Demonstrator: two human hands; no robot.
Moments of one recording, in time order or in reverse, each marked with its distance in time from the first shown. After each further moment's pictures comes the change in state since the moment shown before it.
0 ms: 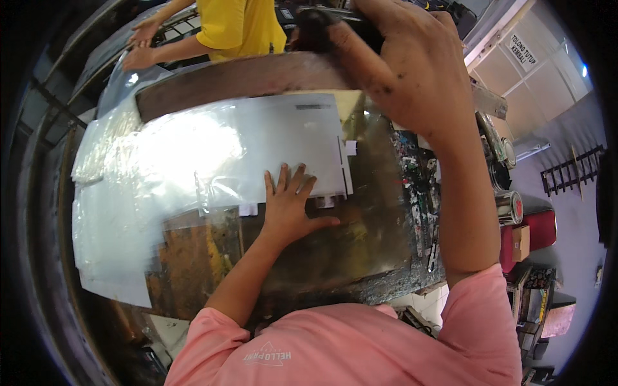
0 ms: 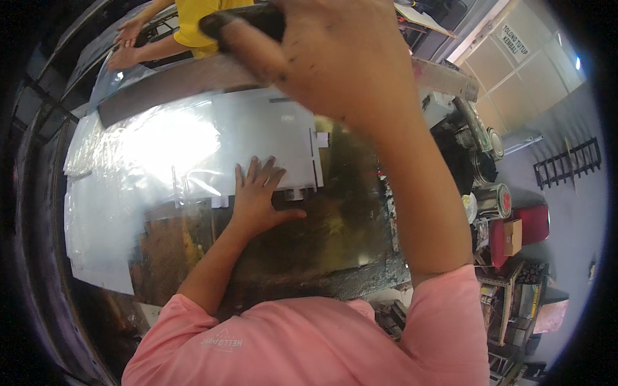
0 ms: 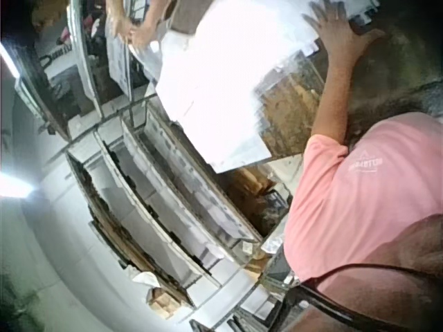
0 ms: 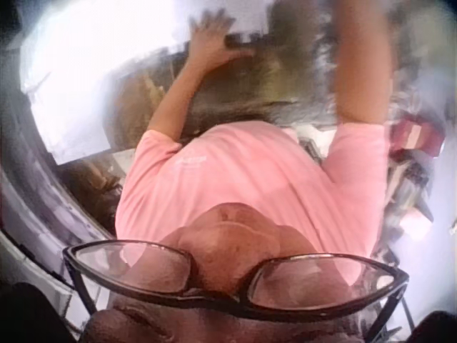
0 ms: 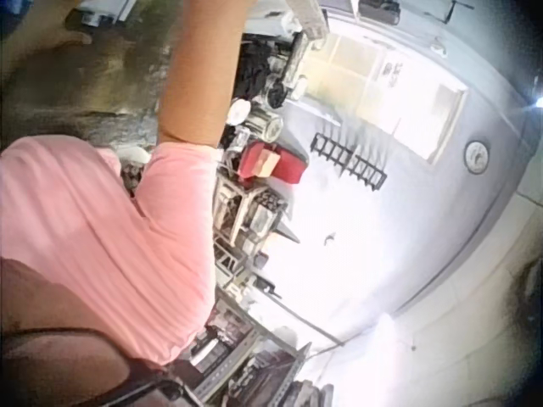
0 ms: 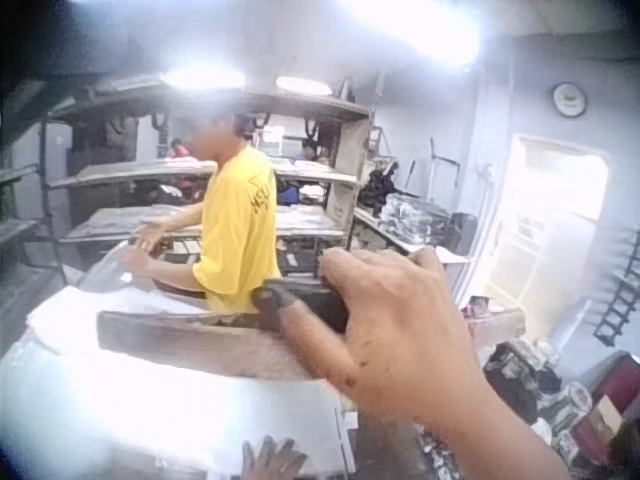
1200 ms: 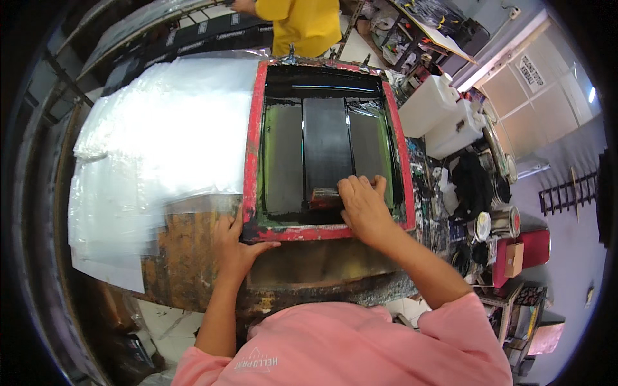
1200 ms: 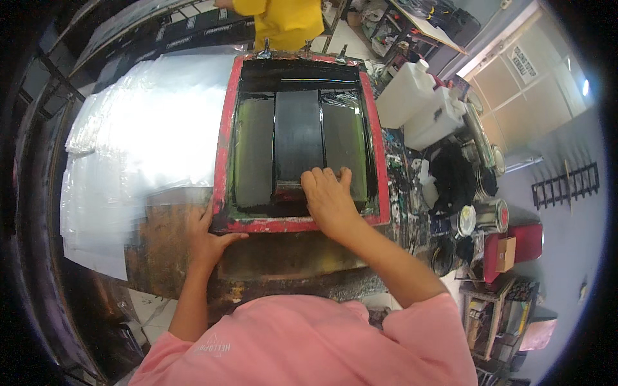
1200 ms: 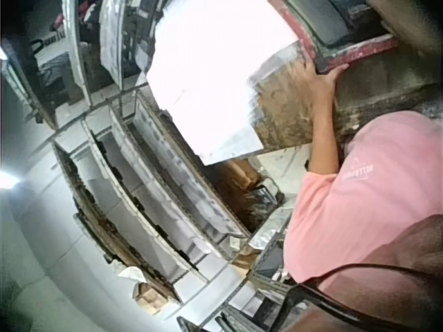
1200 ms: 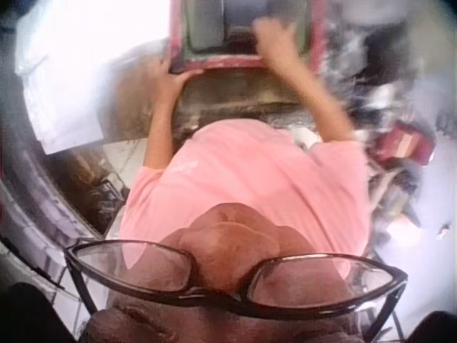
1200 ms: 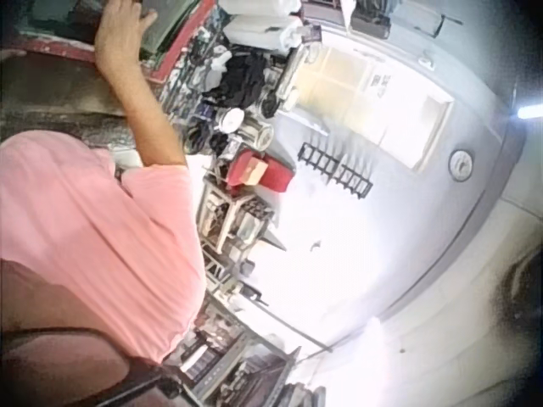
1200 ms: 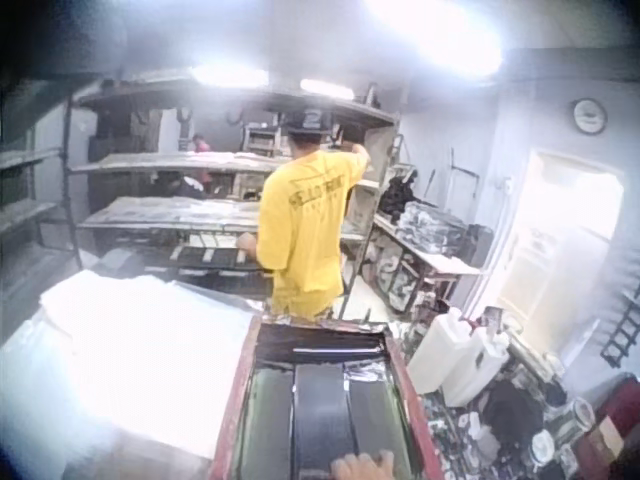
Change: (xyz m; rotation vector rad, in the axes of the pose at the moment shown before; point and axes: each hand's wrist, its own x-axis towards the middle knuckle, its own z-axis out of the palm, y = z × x) left_hand -0.131 -0.048 -0.044 -0.065 0.308 -0.379; right_hand -0.229 -0.003 0.145 0.084 -0.596 -0.068
